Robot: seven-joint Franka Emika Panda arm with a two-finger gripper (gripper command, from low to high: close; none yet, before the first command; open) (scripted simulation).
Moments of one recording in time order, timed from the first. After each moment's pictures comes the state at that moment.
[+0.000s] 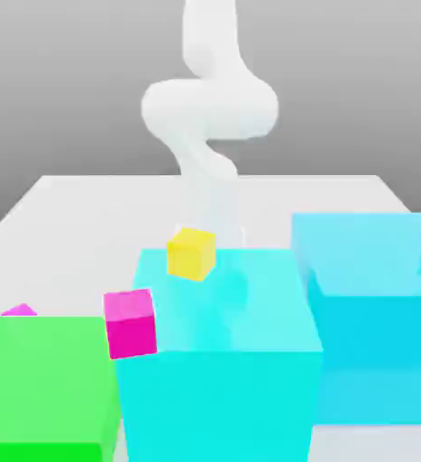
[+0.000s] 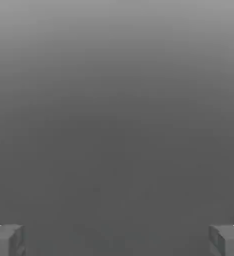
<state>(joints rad) -0.06 -0.72 -0.02 -2.33 0.02 2.34 0.89</state>
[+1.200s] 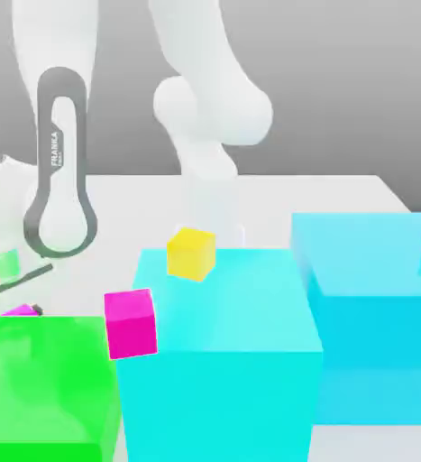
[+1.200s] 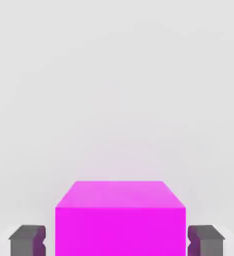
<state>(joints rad) -0.72 0.35 -0.15 -2.64 0.30 2.98 1.94</state>
